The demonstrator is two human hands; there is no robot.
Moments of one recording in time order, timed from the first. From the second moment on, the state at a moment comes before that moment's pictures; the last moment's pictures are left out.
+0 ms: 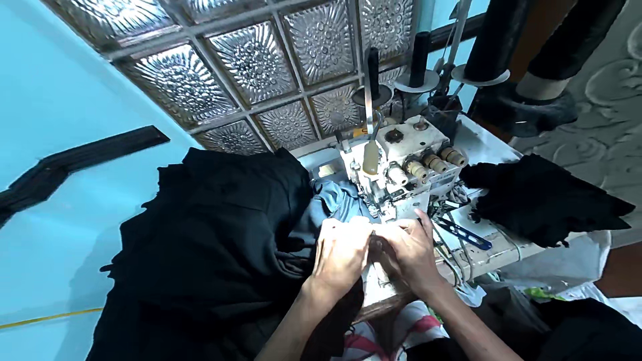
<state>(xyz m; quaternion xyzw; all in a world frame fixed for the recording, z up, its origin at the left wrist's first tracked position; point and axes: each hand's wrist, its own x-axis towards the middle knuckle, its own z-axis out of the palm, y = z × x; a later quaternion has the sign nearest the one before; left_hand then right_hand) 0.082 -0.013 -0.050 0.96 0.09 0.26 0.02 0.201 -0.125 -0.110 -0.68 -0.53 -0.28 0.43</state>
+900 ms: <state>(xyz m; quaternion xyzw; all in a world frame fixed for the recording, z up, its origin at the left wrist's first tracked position) 0.060 -0.041 -0.082 0.89 0.30 0.34 -0.04 0.231 -0.197 -0.079 -0.88 -0.39 -0.09 0.27</state>
